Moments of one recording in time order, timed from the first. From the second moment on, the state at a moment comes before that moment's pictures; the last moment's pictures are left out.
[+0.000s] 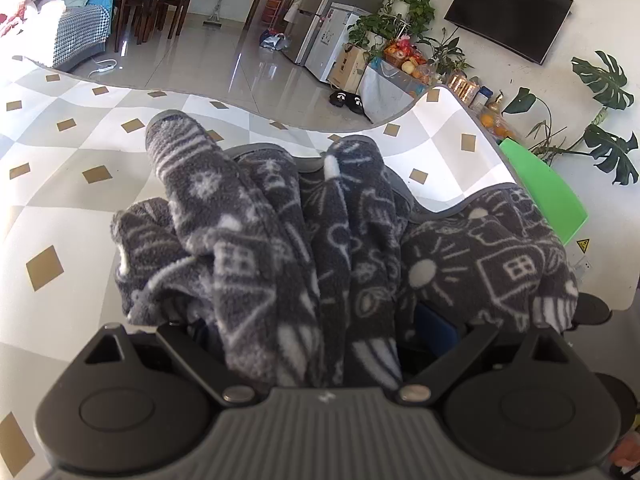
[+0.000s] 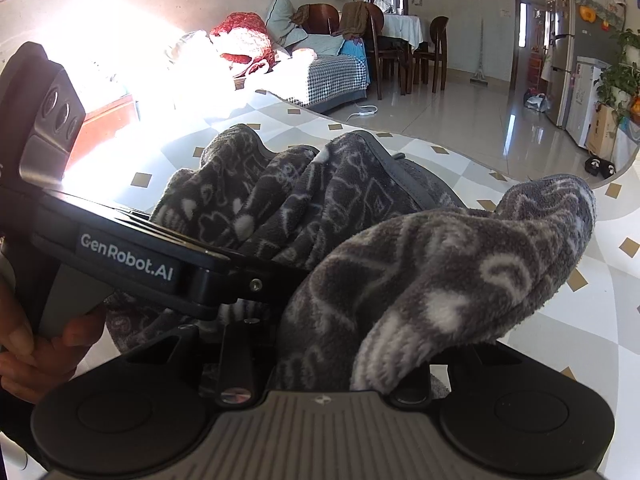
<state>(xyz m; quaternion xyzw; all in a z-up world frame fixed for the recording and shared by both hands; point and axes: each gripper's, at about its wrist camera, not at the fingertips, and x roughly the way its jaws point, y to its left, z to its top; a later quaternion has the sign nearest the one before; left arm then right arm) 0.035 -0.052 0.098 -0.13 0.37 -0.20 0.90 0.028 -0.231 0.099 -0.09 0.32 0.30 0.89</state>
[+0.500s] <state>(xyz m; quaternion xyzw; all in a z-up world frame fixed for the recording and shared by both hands) 0.013 -0.048 0.130 -0.13 0.34 -0.20 0.91 0.003 -0.223 0.121 -0.10 0.29 0.30 0.91</state>
